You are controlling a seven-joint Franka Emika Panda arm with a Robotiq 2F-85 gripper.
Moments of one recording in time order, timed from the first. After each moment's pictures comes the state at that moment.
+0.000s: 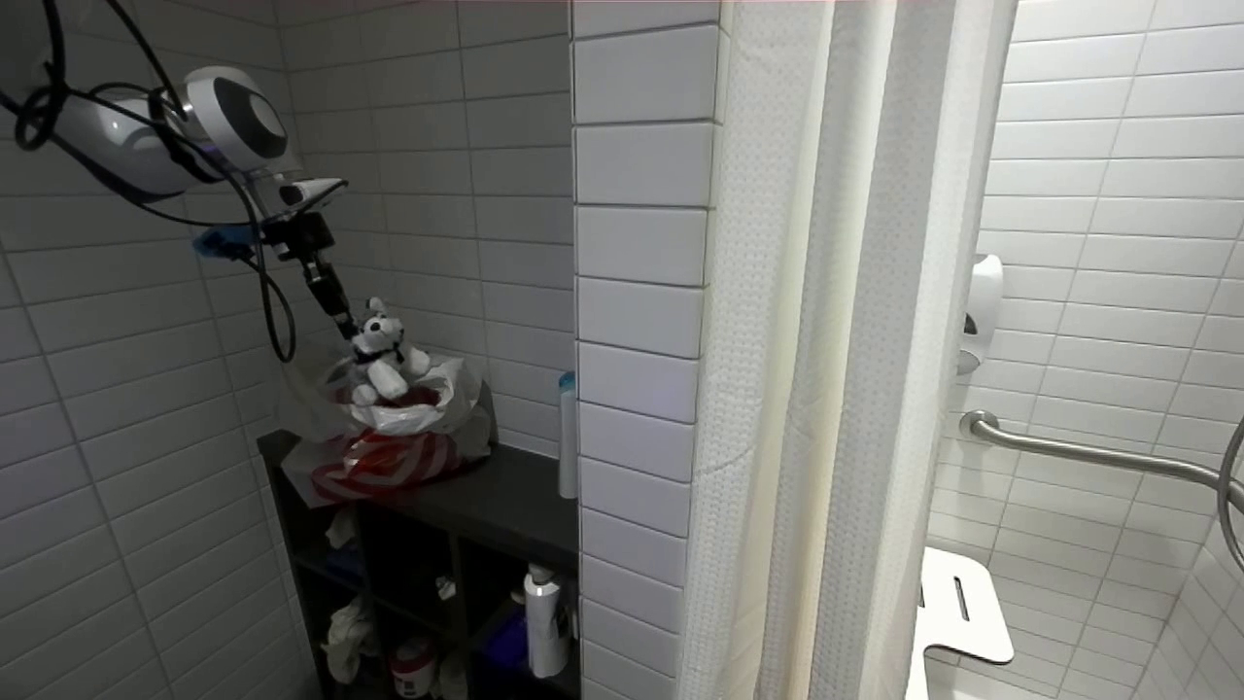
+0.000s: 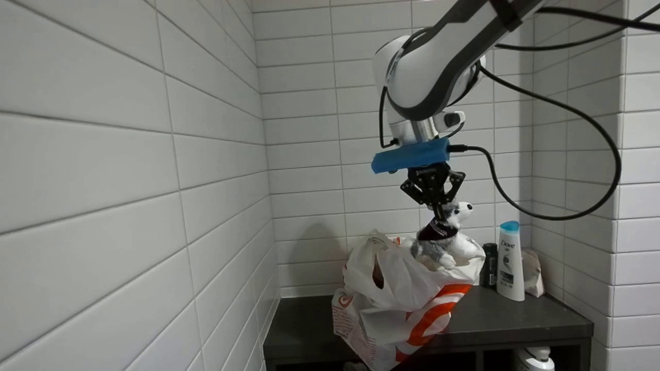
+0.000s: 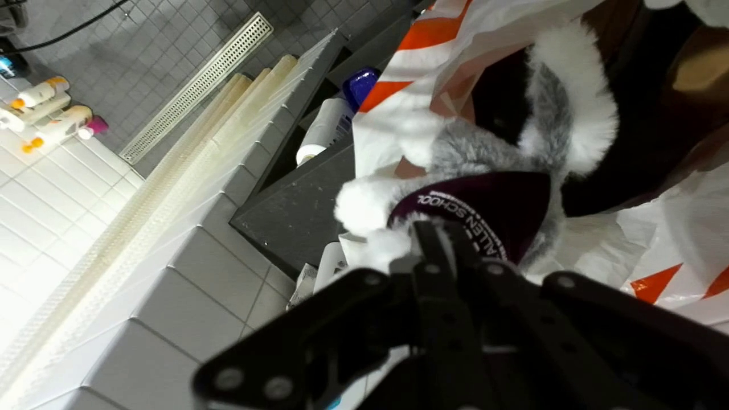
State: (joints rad) arm 0.13 0.05 0.18 -1.97 -0.36 1.97 1.38
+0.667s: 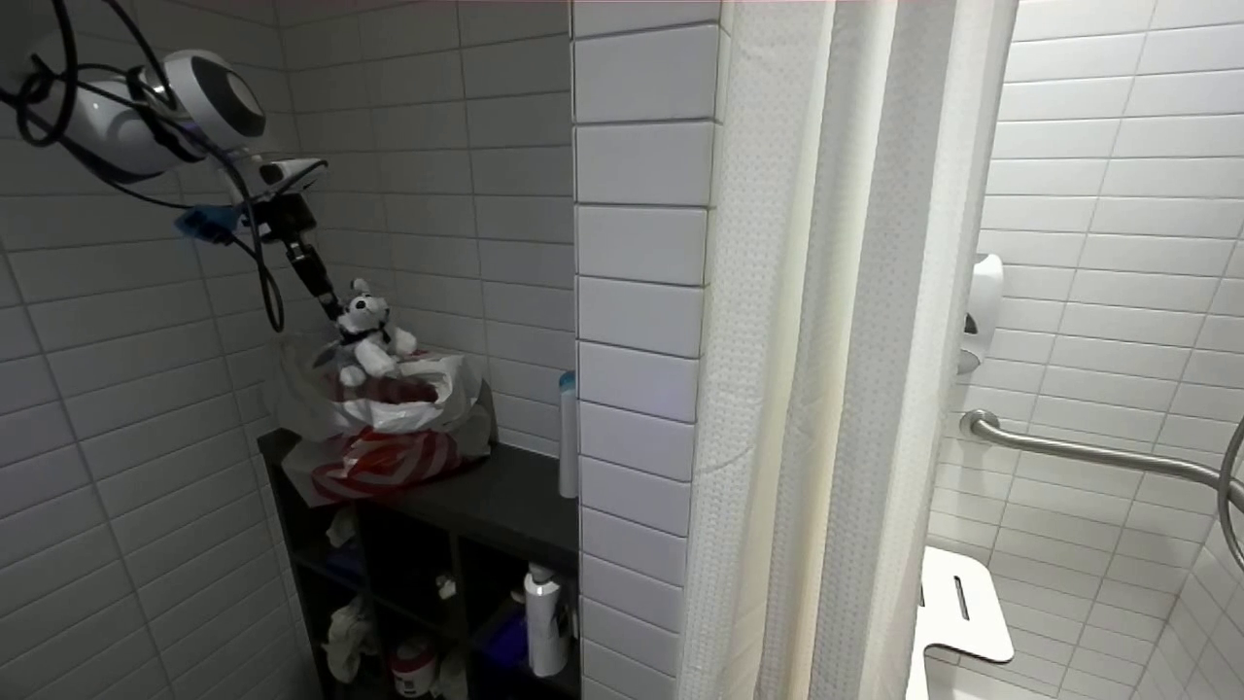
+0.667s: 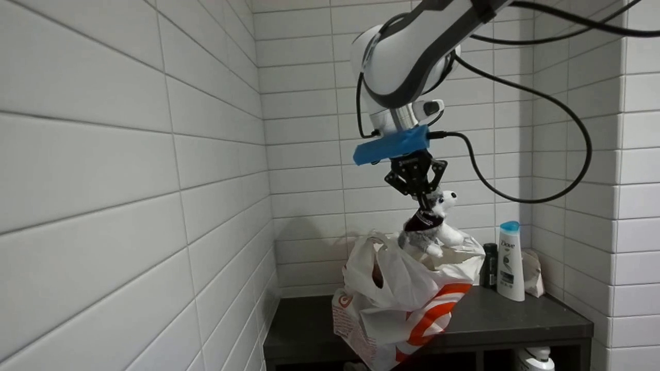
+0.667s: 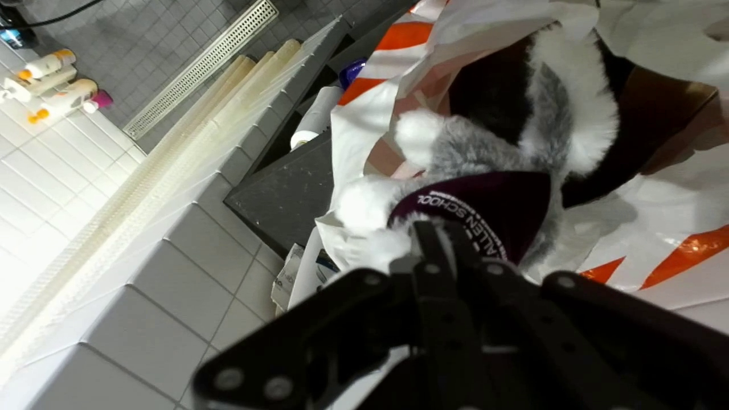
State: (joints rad) arm 0.19 0.10 0.18 -1.85 -0.39 1.87 1.38
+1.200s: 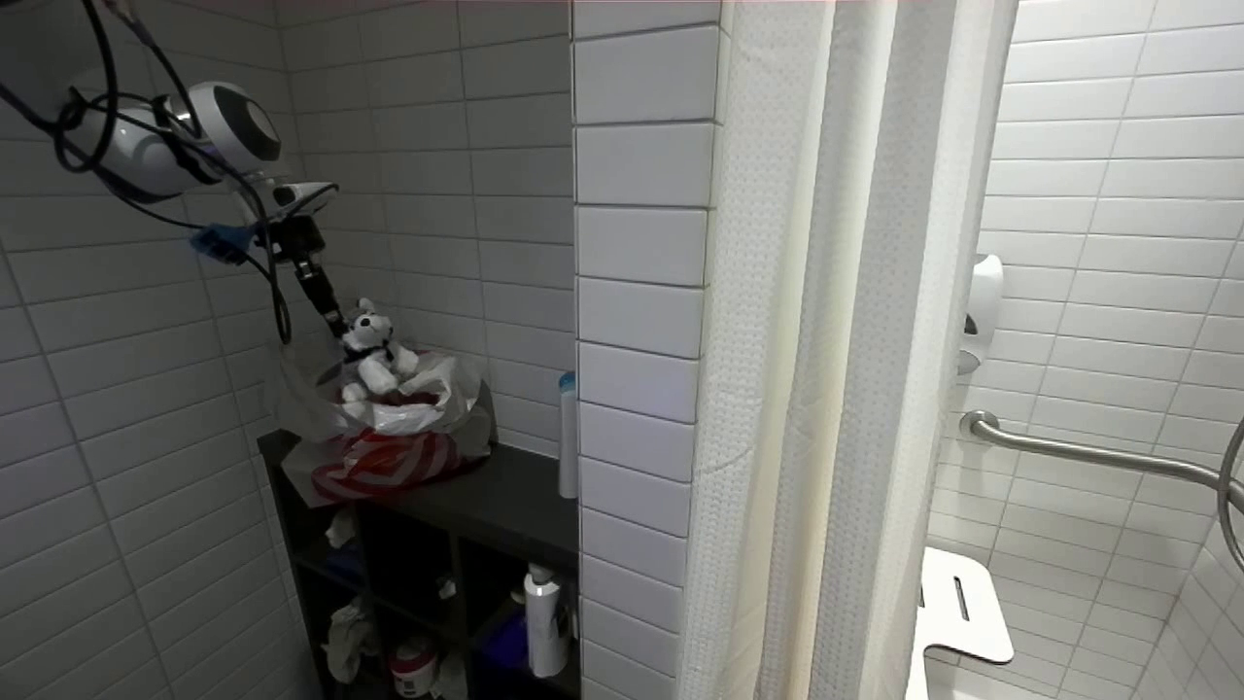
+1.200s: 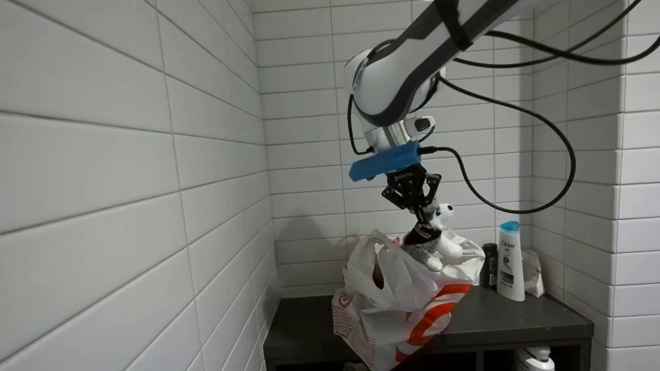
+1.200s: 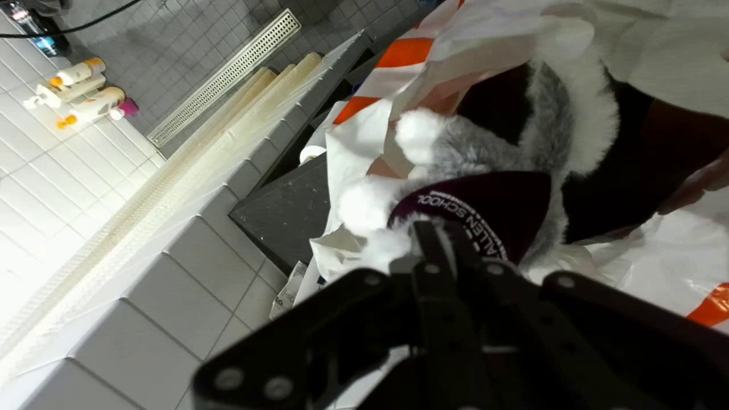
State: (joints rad) arm 0.20 0.20 0.17 -1.79 -0.39 1.83 1.38
